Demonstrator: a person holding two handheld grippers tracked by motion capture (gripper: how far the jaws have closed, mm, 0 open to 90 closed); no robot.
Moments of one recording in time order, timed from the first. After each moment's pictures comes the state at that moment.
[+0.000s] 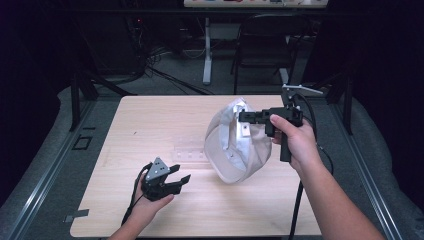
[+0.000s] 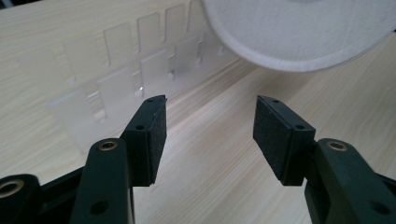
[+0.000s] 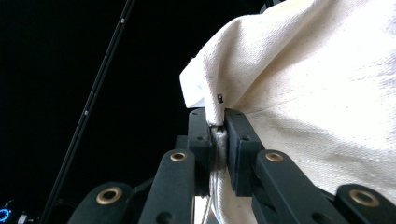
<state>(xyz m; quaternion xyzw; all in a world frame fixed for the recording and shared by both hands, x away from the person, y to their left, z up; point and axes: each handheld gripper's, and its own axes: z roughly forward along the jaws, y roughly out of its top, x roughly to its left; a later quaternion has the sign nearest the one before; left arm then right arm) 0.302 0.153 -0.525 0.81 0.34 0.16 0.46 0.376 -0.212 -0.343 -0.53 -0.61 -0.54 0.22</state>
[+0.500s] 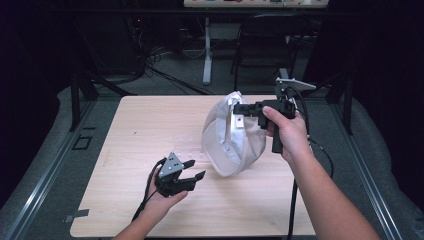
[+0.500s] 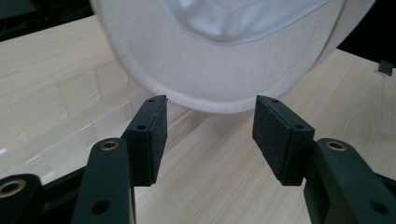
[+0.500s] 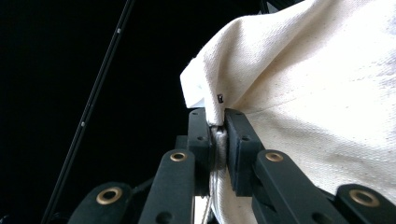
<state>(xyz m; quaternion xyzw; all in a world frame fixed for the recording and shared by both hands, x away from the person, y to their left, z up) 0.305 0.112 -0.505 0.80 0.30 0.15 0.49 0.394 -0.199 -0.340 -0.54 -0.60 -0.55 0.22</state>
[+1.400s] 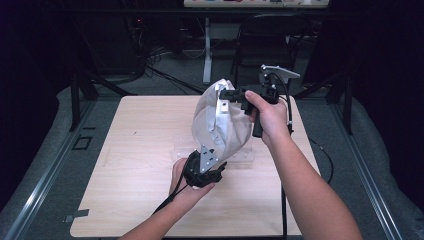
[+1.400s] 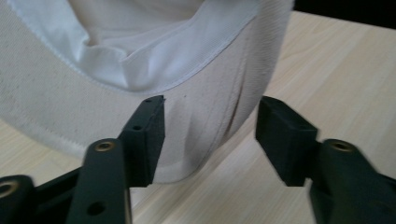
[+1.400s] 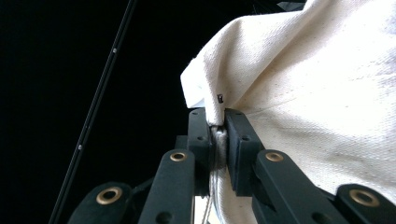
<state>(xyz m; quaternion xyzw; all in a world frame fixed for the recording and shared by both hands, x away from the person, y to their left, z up) 0.317 0.039 -0.490 0.82 0.29 0.26 0.42 0.426 -0.164 -0.328 -0.57 -0.58 -0.55 0.21</state>
